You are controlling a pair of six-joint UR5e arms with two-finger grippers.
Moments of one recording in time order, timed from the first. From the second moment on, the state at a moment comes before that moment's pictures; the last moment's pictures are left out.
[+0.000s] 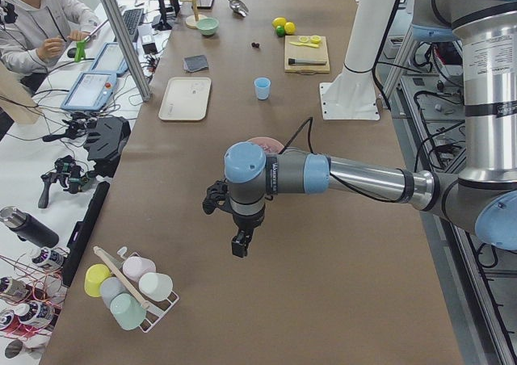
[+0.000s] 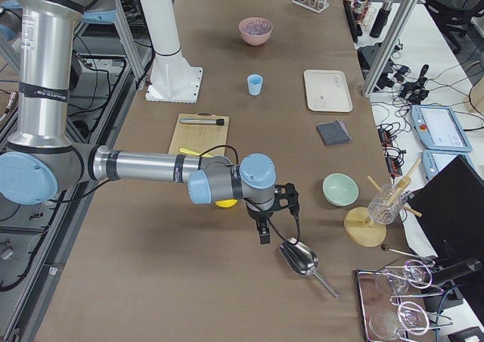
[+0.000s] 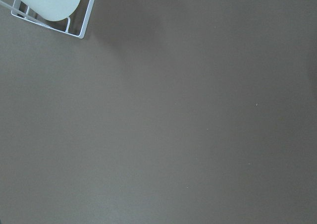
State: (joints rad) left arm -1.61 -1.41 -1.90 -1.38 -2.28 0.38; right arm 1.52 -1.72 1.69 -1.35 2.31 -0.01
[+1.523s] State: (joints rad) left arm -1.59 -1.45 -1.87 -1.41 -2.28 0.36; right arm 1.52 -1.72 1.68 -1.34 2.34 -0.01
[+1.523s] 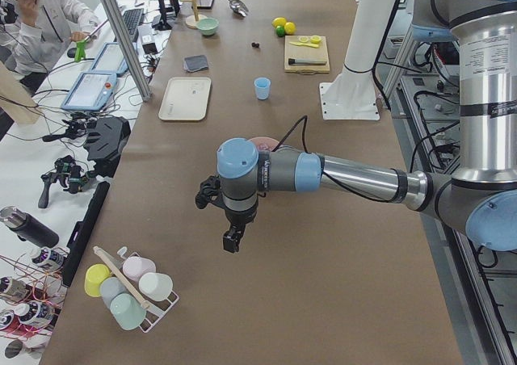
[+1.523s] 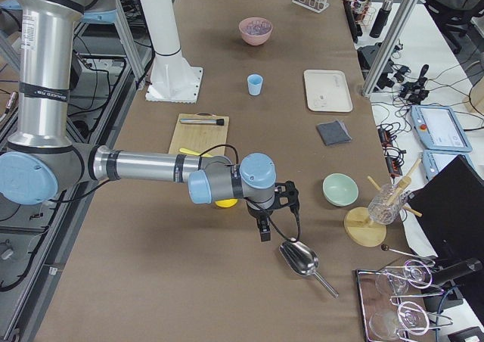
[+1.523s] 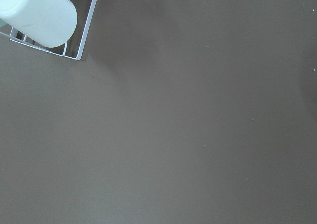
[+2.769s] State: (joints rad) left arm -1.32 -1.48 -1.98 -1.64 -2.34 -0.31; right arm 1.52 -1.75 1.68 -1.31 2.41 -0.01
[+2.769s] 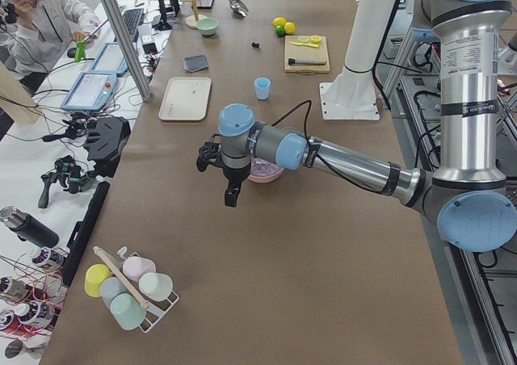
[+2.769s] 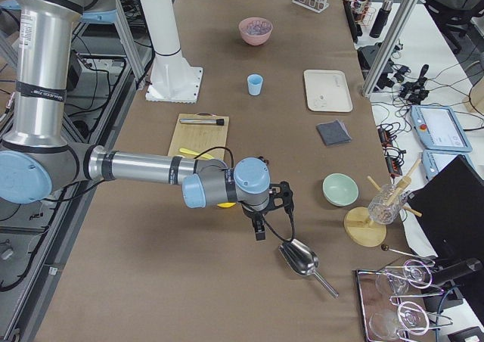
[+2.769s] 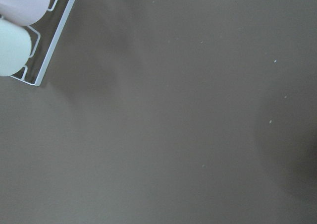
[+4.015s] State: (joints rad) left arm -0.83 -1.63 -2.01 -1.86 -2.21 -1.24; right arm 1.52 -1.76 1.56 -1.13 2.50 -0.01
